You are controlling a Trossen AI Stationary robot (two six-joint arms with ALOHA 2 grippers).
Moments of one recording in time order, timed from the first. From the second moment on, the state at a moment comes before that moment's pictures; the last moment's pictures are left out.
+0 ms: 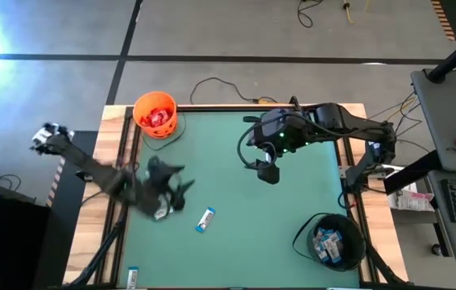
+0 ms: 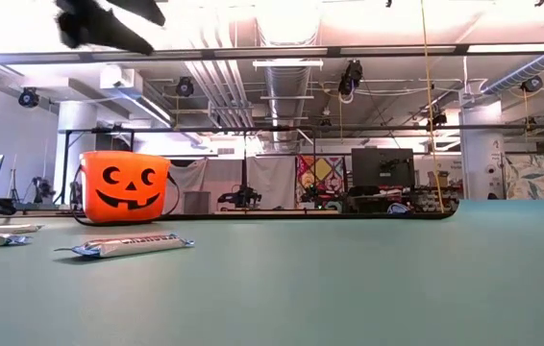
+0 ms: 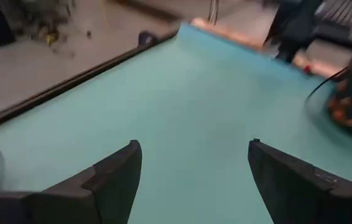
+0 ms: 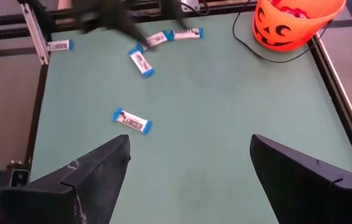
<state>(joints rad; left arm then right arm) -0.53 1.11 0.89 -0.56 -0.94 -0.84 0.06 1.74 2.21 -1.26 0.03 0.14</state>
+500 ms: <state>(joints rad) -0.78 1.69 0.91 -0.45 -1.21 -1.36 0.15 1.74 2.15 -1.21 0.18 0.40</state>
